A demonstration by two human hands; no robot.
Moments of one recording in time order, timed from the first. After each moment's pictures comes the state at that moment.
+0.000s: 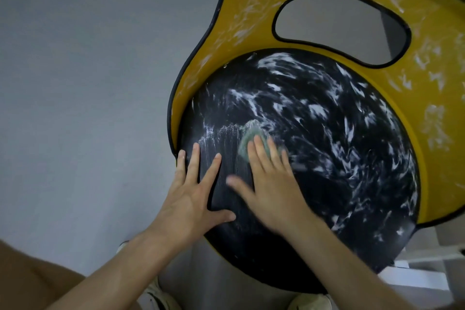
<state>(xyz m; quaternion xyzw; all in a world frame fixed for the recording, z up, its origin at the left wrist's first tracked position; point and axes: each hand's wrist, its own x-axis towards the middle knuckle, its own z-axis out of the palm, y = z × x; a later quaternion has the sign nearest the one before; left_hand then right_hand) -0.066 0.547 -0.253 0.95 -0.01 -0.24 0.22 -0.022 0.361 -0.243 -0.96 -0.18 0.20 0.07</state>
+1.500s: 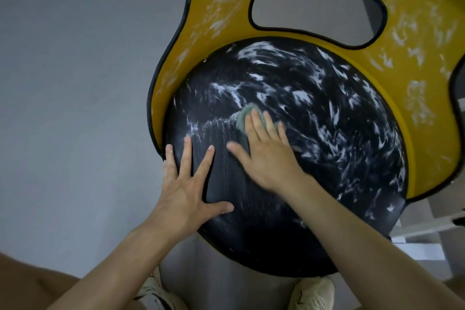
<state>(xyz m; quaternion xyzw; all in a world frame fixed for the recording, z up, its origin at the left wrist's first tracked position) -0.059 0.540 -0.252 0.95 -0.01 -0.26 0.19 0.021 0.351 -0.250 -0.97 -0.12 0.19 0.07</state>
